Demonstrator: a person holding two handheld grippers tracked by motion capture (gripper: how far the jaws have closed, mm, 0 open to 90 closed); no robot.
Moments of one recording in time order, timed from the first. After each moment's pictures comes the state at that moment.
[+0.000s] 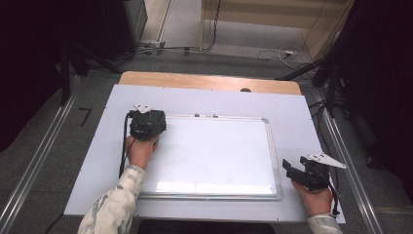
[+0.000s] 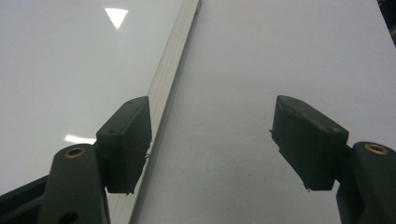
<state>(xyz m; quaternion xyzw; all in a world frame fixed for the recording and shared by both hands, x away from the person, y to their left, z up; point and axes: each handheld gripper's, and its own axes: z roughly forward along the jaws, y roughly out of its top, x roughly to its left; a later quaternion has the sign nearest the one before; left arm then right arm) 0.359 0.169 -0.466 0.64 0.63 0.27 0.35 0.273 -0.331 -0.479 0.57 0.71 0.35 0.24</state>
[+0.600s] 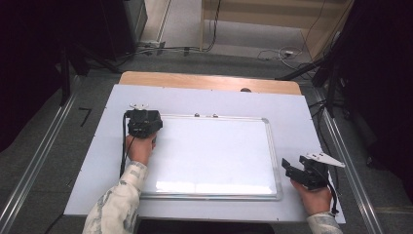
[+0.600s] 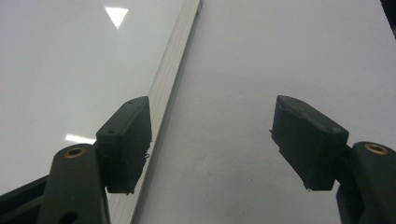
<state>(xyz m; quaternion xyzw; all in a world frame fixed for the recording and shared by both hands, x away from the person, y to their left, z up) 0.374 0.177 -0.479 0.61 0.67 0.27 0.32 0.276 -0.329 -0.480 0.57 0.71 0.35 0.24</state>
